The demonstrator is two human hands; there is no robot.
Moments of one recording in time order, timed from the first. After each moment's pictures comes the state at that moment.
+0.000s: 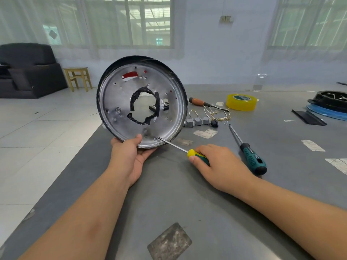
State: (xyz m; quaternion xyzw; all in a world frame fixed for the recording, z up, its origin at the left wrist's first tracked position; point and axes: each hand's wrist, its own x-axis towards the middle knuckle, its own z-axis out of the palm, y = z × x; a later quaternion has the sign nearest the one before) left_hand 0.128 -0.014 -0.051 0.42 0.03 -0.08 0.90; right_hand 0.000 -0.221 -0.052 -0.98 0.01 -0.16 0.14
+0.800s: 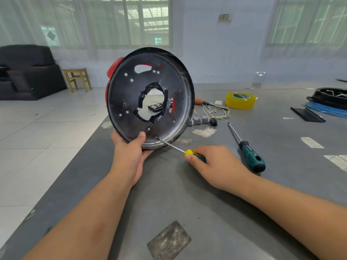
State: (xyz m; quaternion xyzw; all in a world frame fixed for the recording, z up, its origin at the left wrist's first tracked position) left_hand 0.124 -0.022 -0.058 0.48 -0.04 -0.01 0.87; right_hand -0.003 -0.212 -0.045 -0.97 0.02 -0.15 0.19
